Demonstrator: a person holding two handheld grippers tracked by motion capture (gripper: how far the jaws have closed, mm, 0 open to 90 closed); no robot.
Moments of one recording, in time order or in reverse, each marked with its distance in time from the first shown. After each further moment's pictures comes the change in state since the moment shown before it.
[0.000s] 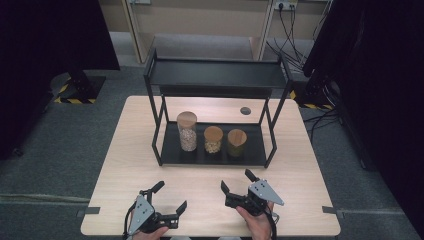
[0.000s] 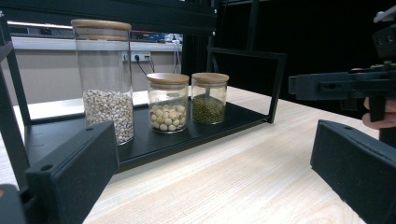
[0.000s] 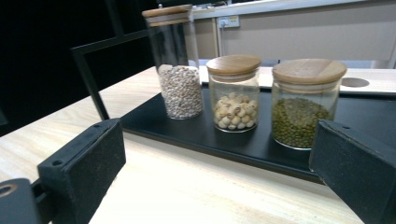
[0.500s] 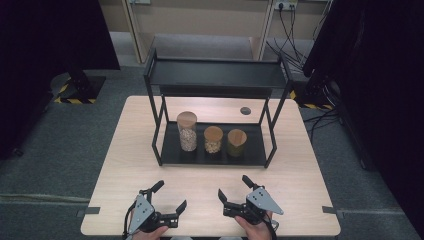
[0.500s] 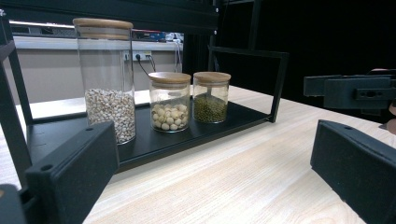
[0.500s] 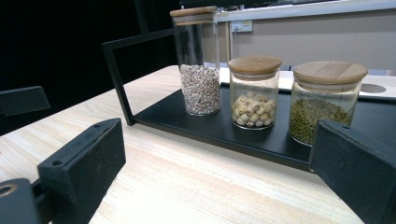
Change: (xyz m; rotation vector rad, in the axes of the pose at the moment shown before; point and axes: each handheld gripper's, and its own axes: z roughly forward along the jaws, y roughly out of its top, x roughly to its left) left arm 0.001 0.000 0.001 0.003 0.000 0.002; right arm 0.007 -0.008 -0.014 -0.015 0.042 -0.035
